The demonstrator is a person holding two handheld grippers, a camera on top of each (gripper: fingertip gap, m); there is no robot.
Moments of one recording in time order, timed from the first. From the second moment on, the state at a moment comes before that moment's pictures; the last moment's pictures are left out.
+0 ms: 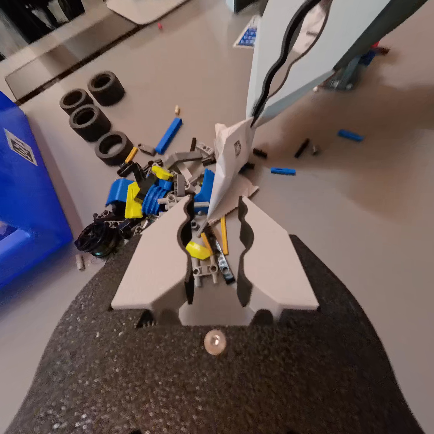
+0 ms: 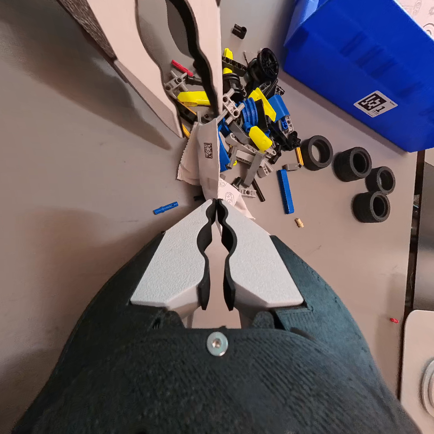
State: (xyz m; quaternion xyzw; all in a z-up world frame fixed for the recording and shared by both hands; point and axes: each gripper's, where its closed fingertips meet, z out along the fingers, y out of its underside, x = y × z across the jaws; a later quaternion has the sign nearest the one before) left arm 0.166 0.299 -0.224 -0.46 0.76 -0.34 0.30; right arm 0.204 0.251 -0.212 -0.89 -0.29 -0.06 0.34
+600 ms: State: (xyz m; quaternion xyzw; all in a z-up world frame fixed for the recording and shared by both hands) left arm 0.170 0.299 -0.215 -0.43 0.80 -0.28 0.31; right arm 0.219 0.254 -0.208 -0.90 -0.28 -0.09 0.32
